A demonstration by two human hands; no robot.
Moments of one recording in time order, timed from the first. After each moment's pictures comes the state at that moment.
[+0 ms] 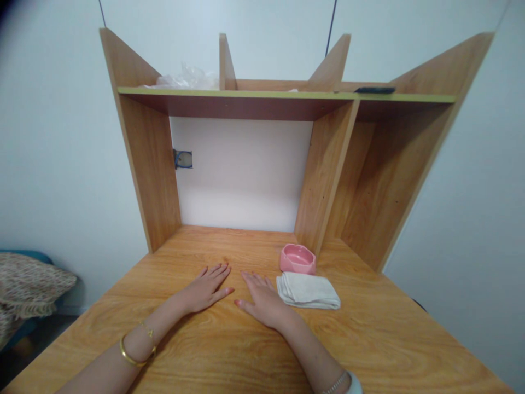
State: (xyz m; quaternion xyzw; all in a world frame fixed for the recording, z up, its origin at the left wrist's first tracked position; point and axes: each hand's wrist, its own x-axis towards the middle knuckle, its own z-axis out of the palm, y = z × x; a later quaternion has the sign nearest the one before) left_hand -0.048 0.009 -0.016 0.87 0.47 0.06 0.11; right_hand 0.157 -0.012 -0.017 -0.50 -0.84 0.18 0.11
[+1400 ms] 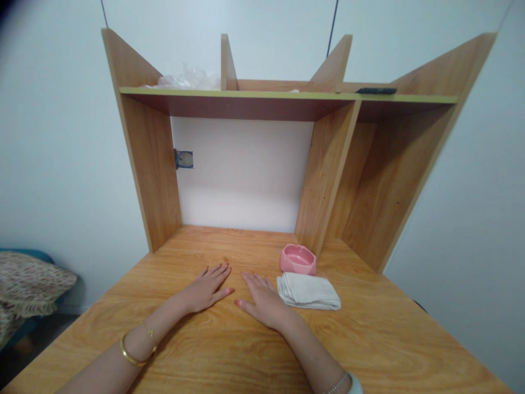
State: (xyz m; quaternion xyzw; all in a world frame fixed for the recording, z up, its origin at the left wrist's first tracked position) left_hand -0.048 0.009 -0.016 0.87 0.47 0.06 0.10; right_hand 0.156 -0.013 -0.014 -0.51 -0.84 0.18 0.10
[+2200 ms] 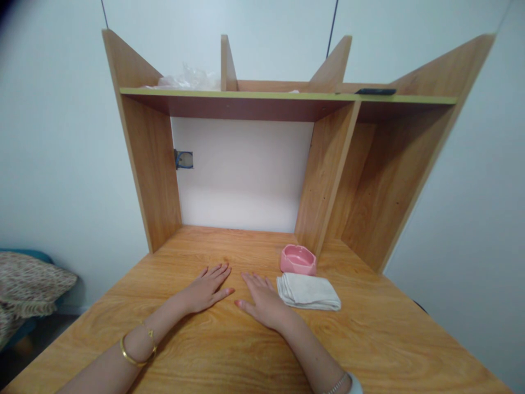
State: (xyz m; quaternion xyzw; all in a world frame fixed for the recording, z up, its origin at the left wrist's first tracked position) left_hand -0.047 0.008 -0.013 0.87 0.48 0.05 0.10; right_hand 0.157 -0.013 -0.015 -0.51 -0.84 0.18 0.10
